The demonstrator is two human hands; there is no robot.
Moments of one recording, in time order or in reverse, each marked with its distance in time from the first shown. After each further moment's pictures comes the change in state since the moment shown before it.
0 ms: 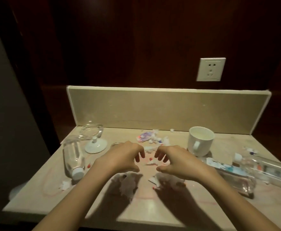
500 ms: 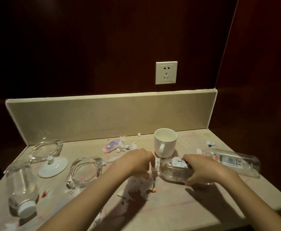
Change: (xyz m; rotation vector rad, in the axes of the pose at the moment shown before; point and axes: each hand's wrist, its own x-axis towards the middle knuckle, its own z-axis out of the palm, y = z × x) left_hand 0.098 0.087 0.022 0.089 -0.166 0.319; right_hand -0.075 0.124 -0.029 -0.174 -0.093 0.512
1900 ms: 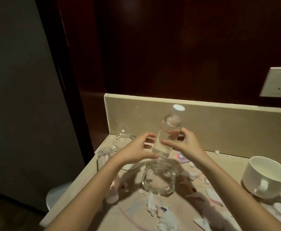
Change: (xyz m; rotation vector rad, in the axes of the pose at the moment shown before) left_hand -0.126 -0.178 -0.010 -0.884 0.518 -0.366; right_hand 0.136 -0.243 -0.013 1.080 0.173 -0.441
